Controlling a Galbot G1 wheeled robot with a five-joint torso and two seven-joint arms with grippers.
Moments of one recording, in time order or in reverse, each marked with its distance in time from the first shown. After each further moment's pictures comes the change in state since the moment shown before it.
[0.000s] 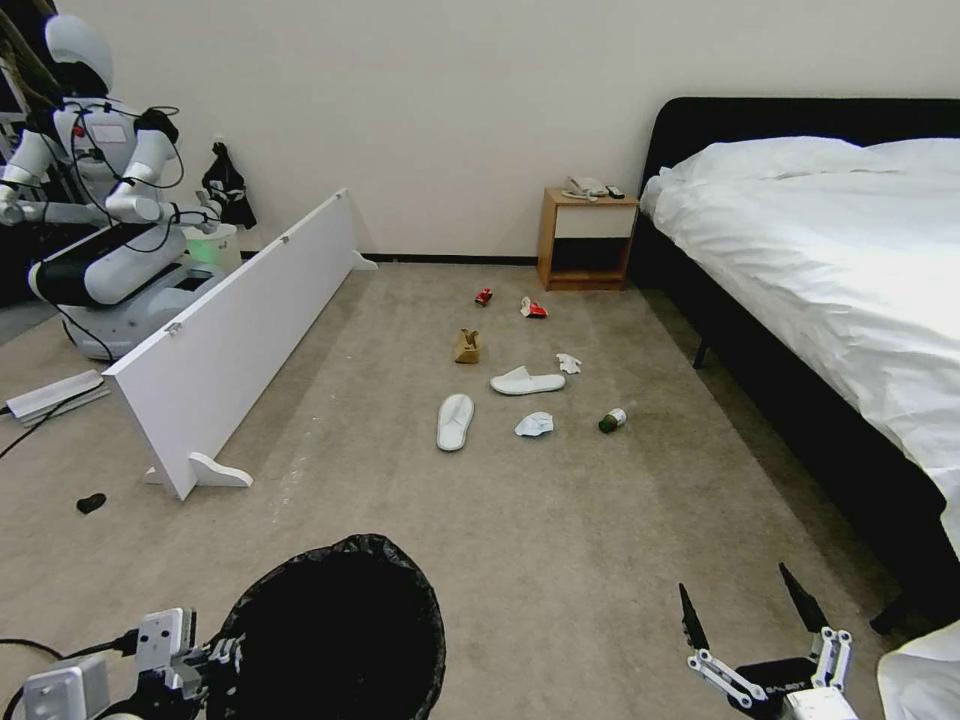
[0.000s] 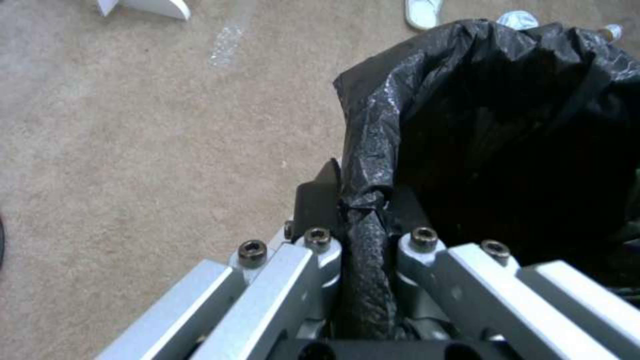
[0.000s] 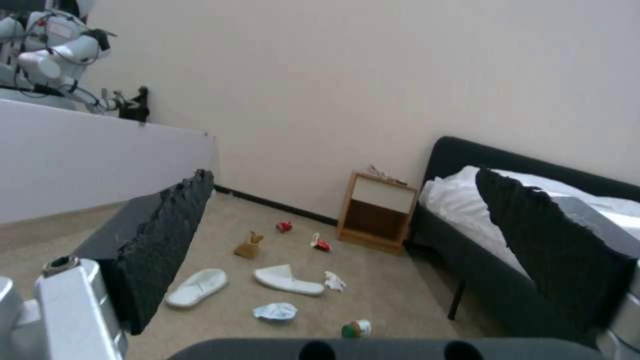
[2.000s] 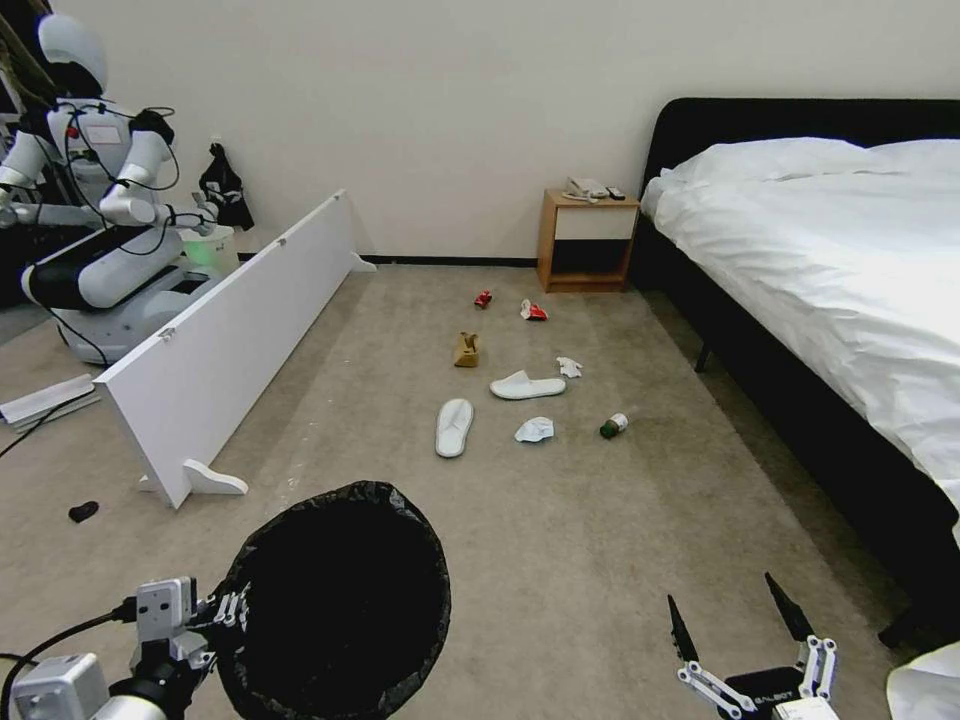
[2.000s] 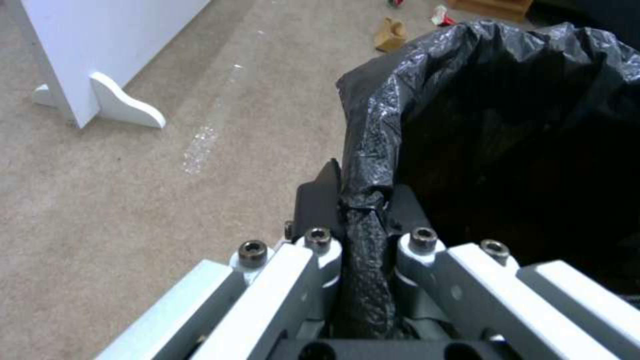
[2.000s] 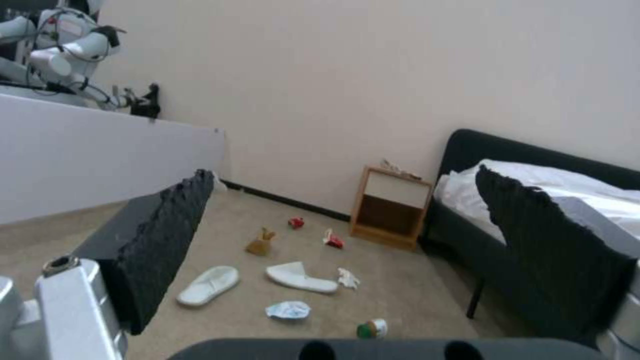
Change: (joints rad) left arm -0.012 -0.053 0.044 0.000 0.169 -0.211 0.138; right arm -0.002 0.026 0.003 -0.018 0.020 0.009 -0.062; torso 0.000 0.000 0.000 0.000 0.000
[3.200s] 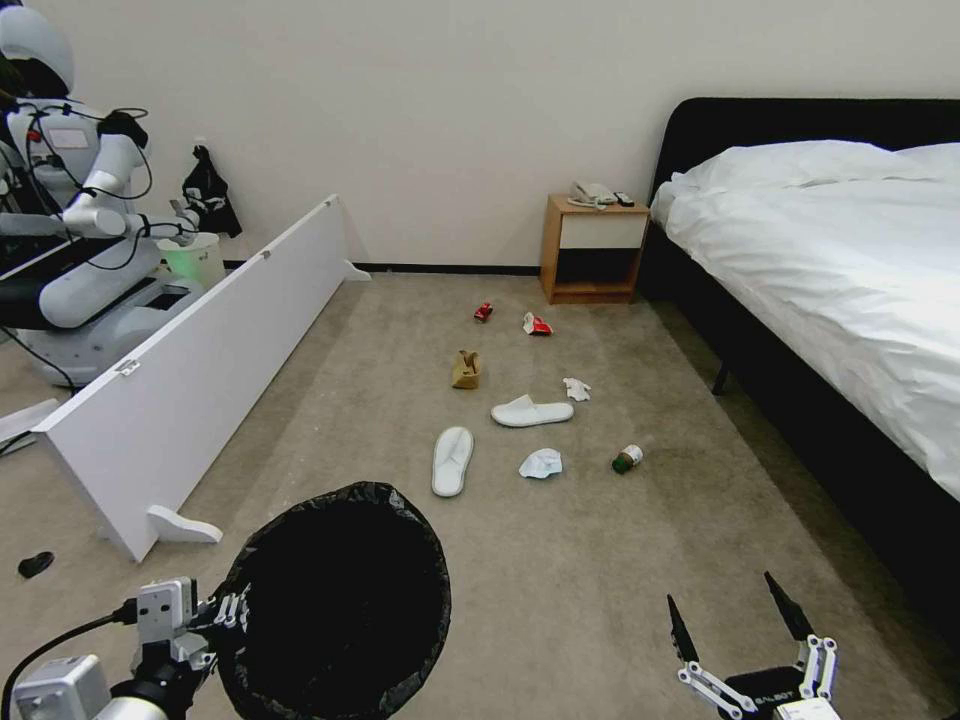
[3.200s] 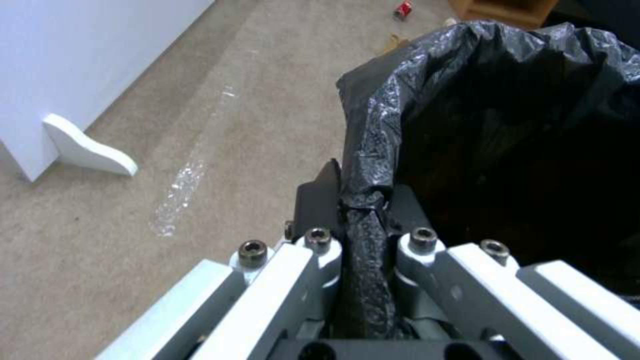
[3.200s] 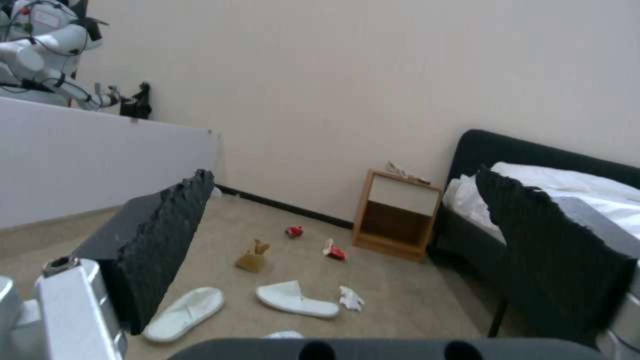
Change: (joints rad) left arm 0.001 -0.006 0.004 0.000 0.003 -0.002 -0.006; right arm 0.000 0.001 0.003 0.002 0.010 0.005 -0.014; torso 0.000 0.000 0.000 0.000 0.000
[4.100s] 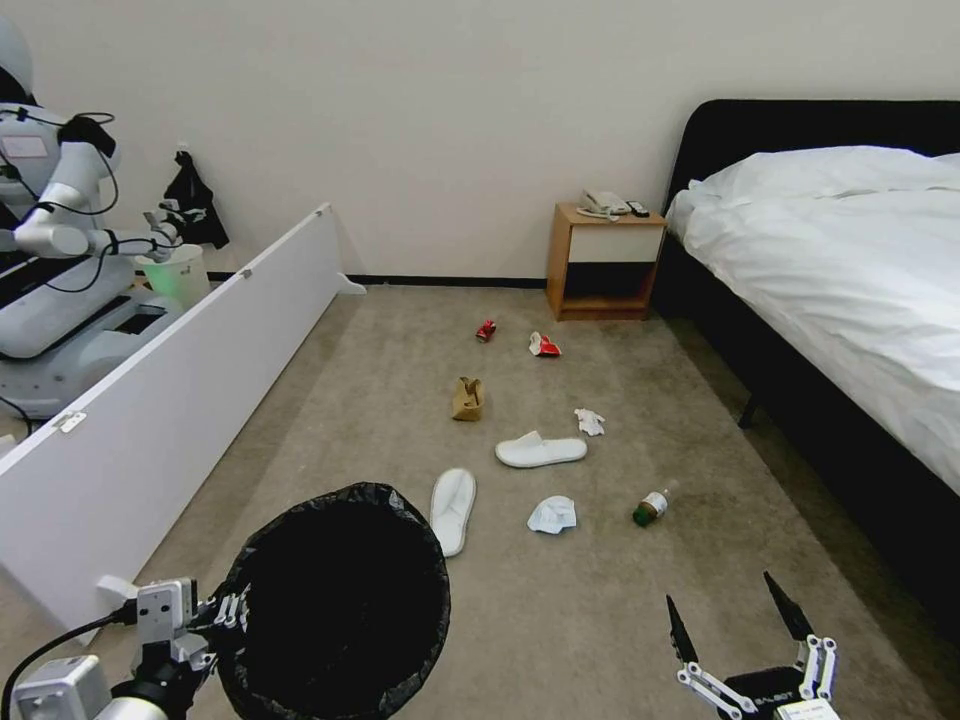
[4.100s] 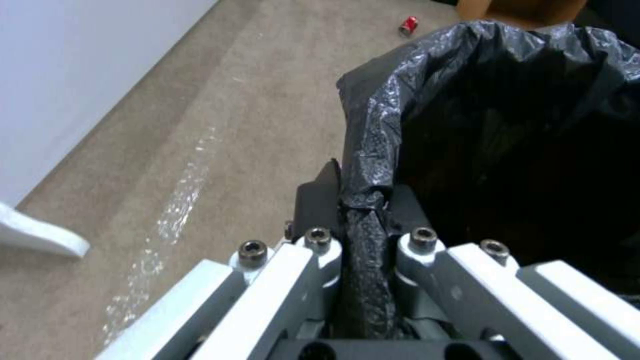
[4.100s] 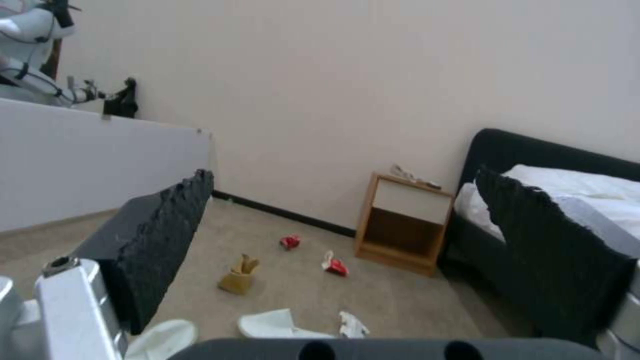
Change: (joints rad) left arm 0.001 0.000 0.003 0.000 0.002 -0.001 -0.003; right arm -0.003 0.001 0.001 0.004 0.004 0.002 -0.010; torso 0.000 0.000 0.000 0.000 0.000
